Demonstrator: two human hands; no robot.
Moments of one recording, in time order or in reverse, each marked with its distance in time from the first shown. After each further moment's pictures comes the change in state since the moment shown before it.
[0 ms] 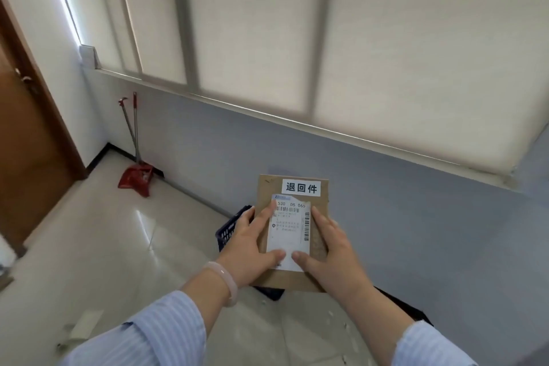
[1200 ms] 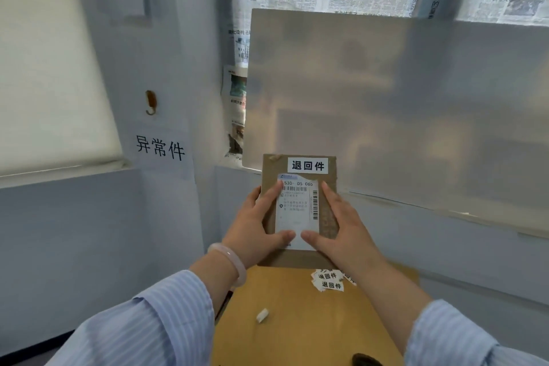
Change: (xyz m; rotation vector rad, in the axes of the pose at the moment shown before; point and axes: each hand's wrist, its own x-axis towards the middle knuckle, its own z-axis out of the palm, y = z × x) left_hand -0.157 0.529 0.557 -0.155 -0.683 0.759; right_hand -0.484 0.231 -0.556 -0.326 0.843 0.518
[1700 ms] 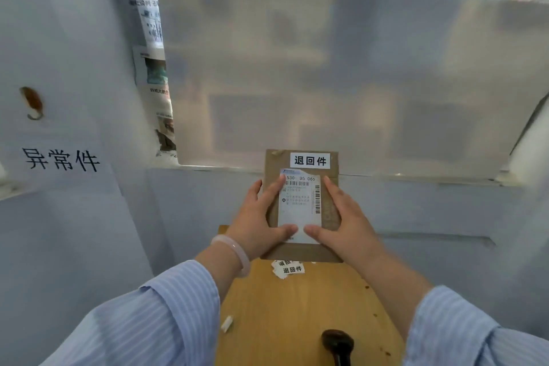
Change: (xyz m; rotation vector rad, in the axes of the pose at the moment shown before) left_hand 0.065 0.010 0.072 -0.048 -0.257 0.100; right_hand -0.008 0.058 -0.038 -0.057 0.176 0.231
